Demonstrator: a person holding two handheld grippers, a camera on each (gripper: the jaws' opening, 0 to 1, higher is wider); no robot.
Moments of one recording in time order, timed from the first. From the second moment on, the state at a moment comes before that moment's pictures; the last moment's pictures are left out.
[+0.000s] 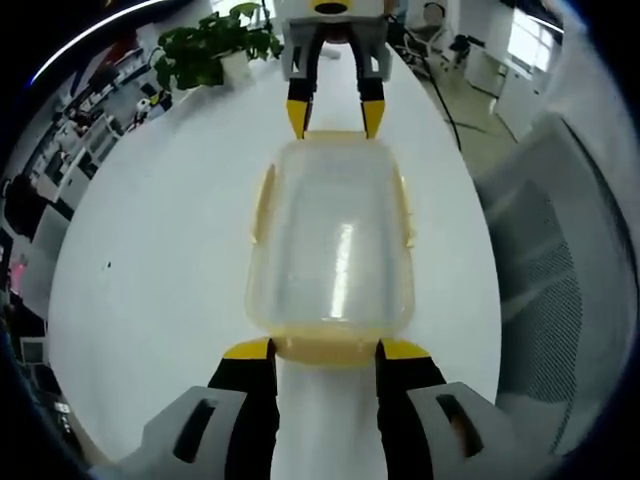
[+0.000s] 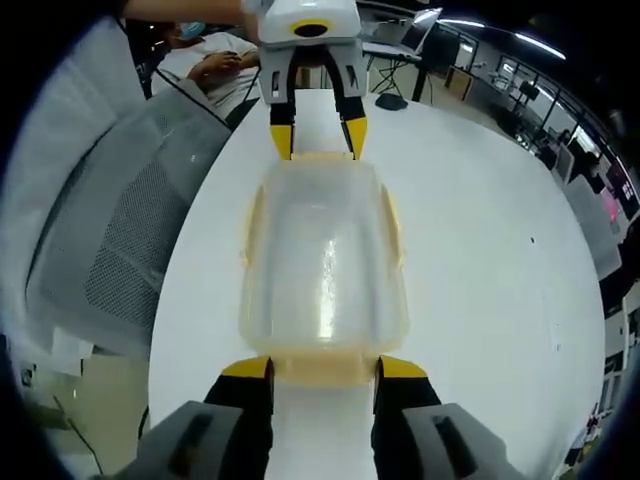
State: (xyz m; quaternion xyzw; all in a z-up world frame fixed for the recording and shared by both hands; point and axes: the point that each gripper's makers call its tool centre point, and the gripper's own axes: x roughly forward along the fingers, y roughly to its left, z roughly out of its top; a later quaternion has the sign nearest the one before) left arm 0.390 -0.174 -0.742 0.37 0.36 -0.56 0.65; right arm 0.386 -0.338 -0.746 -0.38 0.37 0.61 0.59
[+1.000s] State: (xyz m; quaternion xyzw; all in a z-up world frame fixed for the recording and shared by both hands) left arm 0.380 -0.160 -0.746 0.33 0.39 -0.55 0.66; right arm 0.387 -0.332 -0.726 -0.33 0.37 0.59 0.64
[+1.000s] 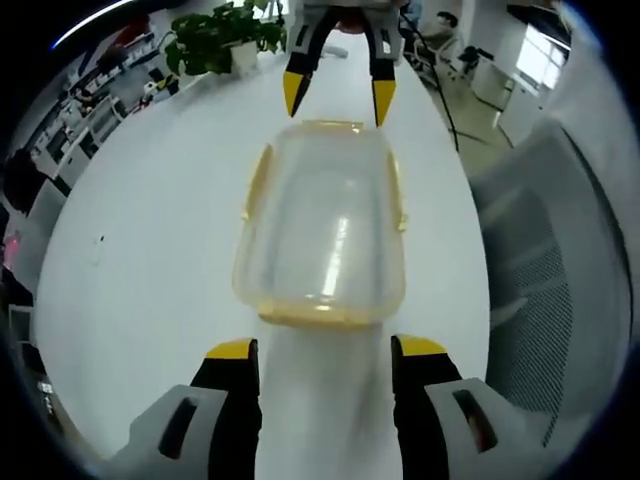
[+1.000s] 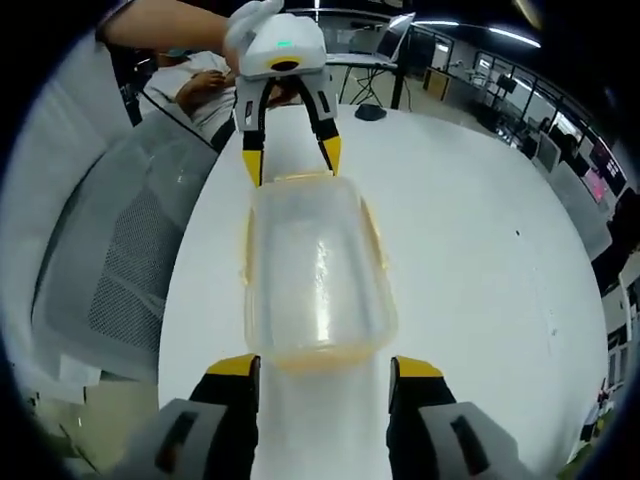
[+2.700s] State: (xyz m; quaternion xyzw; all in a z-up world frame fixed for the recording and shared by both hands) left arm 0.392 -0.183 -0.728 0.00 0.52 -0.27 0.81; right arm 0.400 -0.321 -0.726 -0.03 0.52 0.31 0.79
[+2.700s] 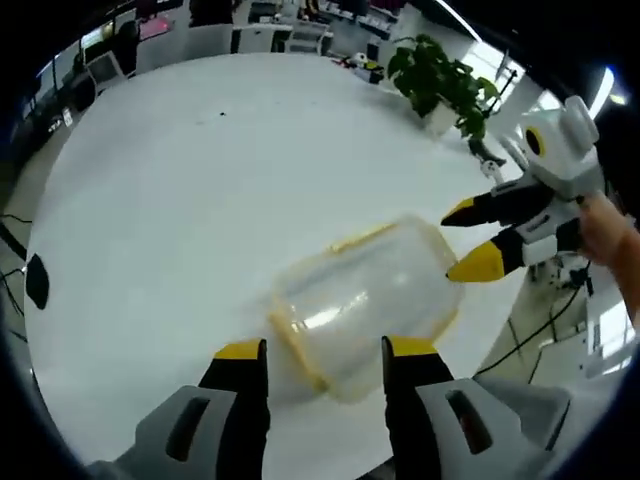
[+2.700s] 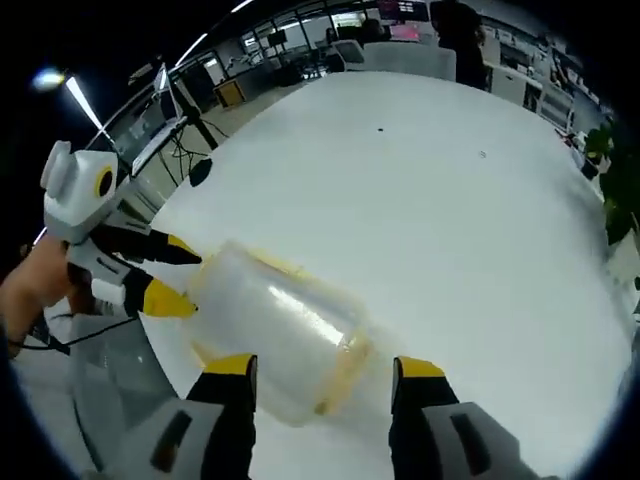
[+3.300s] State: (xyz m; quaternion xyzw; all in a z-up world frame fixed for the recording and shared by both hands) left arm 0.385 -0.185 -0.738 -0.07 0.53 -0.24 0.81; right arm 0.394 -0.320 -0.740 0.00 0.55 0.29 0.79
